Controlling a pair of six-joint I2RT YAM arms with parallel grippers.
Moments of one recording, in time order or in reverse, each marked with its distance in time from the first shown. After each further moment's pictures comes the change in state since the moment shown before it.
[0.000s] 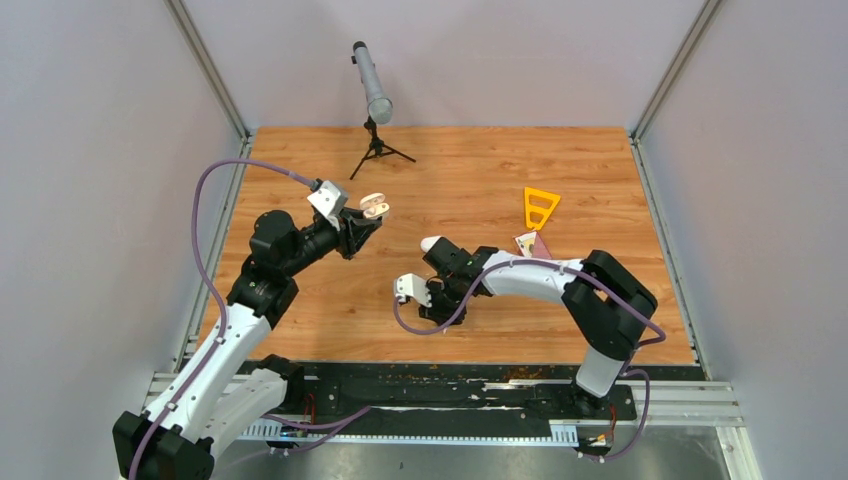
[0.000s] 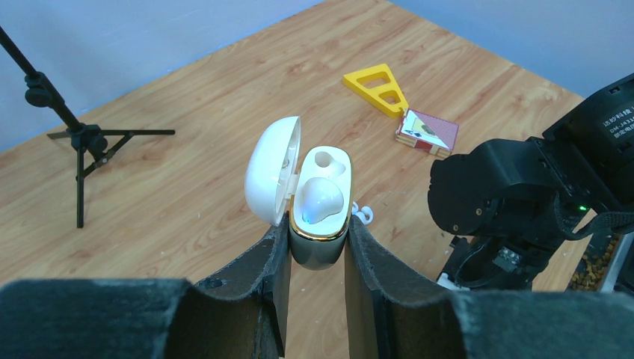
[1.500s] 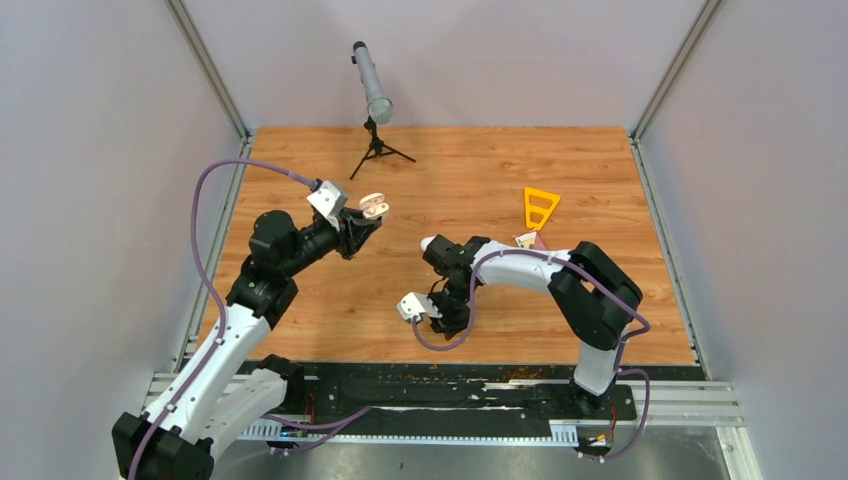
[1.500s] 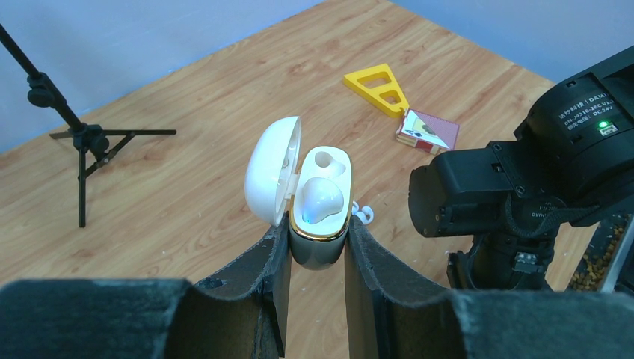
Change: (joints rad) left arm -0.003 -0.005 0.004 -0.008 -0.003 0.004; right arm -0.026 0.080 0.098 -0.276 -0.212 -0.542
